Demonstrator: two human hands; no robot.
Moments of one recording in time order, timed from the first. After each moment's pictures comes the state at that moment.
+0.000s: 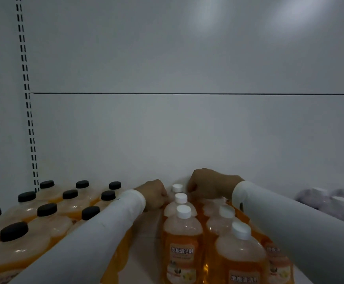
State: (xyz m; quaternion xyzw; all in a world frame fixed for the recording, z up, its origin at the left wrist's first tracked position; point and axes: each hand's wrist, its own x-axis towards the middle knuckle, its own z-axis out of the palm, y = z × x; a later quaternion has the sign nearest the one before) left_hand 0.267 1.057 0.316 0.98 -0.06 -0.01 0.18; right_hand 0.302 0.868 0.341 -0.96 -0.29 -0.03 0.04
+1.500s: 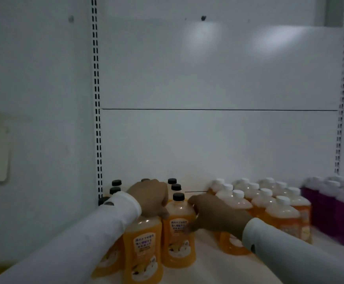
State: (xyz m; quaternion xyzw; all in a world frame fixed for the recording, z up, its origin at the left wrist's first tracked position) left_hand 0.116 1.215 0.347 0.98 -0.19 0.07 -0.03; right_hand 0.135 1.027 0.300 -0.97 -0.21 -0.06 0.10
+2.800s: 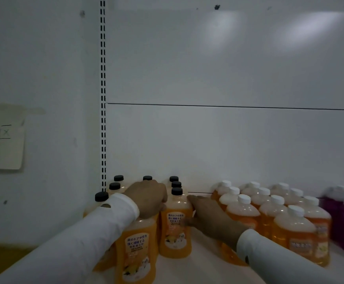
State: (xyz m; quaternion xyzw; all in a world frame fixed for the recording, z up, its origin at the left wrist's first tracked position) left_hand 0.123 1.205 0.338 0.99 -0.13 0.06 -0.06; right_hand 0.183 1.019 0.265 -0.94 -0.27 -0.13 0.16
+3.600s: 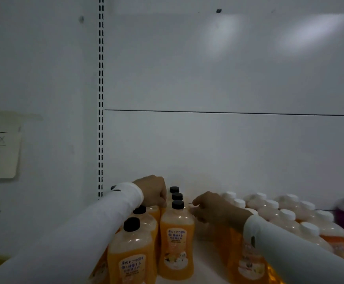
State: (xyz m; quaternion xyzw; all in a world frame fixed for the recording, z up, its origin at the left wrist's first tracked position) left_hand 0.195 1.217 0.357 0.99 -0.13 0.04 0.04; right_hand 0.220 1.010 0.308 -0.95 -0.23 -0.04 0.22
